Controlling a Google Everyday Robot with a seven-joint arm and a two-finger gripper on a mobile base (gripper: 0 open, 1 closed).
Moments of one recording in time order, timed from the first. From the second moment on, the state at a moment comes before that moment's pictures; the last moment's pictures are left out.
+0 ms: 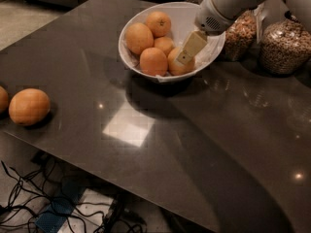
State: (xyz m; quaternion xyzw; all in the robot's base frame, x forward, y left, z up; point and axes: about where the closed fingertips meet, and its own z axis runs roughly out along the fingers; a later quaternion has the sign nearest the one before) arm 0.665 -0.110 0.931 -0.53 0.79 0.05 0.31
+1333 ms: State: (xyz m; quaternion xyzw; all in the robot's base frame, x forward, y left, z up) arm 0.678 -0.101 0.879 -0.55 0.79 0.04 0.25
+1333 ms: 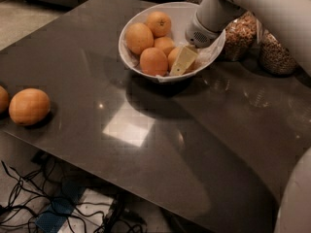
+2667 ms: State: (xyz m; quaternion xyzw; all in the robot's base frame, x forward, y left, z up) arm 0.676 -0.096 0.873 -0.56 0.79 0.07 0.24
